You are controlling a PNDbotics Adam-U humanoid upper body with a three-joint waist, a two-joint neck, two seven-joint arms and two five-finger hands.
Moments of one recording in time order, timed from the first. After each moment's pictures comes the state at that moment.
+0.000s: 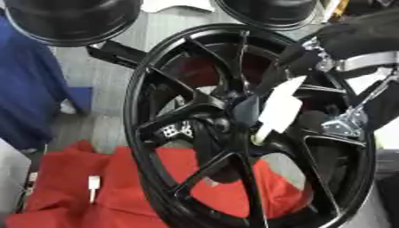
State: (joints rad) left arm -0.52 0.80 0.06 -1.78 0.61 0.11 0.39; right arm -0.83 -1.02 0.35 -1.99 0.13 -0.22 0.86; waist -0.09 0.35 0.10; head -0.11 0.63
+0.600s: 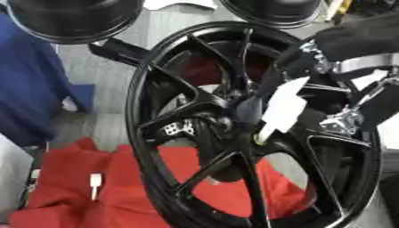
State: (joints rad) left arm -0.52 0.80 0.06 -1.78 0.61 0.11 0.39; right arm -0.82 -1.02 0.36 -1.99 0.15 -0.20 0.86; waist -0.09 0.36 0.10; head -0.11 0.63
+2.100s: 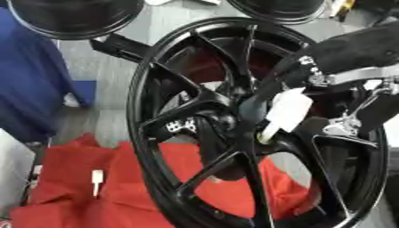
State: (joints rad) left arm -0.52 0.78 0.06 -1.78 0.62 0.11 0.39; right arm -0.79 -1.02 0.37 -1.99 0.26 -0.20 0.91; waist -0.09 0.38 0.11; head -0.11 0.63
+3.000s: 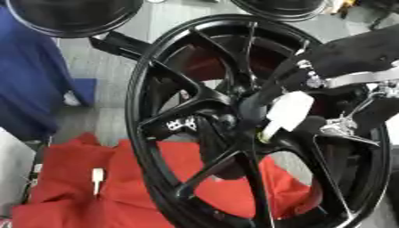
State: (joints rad) left arm -0.52 0.77 0.06 -1.78 0.62 0.11 0.40; right arm -0.78 -1.02 0.37 -1.99 0.29 -0.18 0.91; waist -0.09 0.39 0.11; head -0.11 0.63
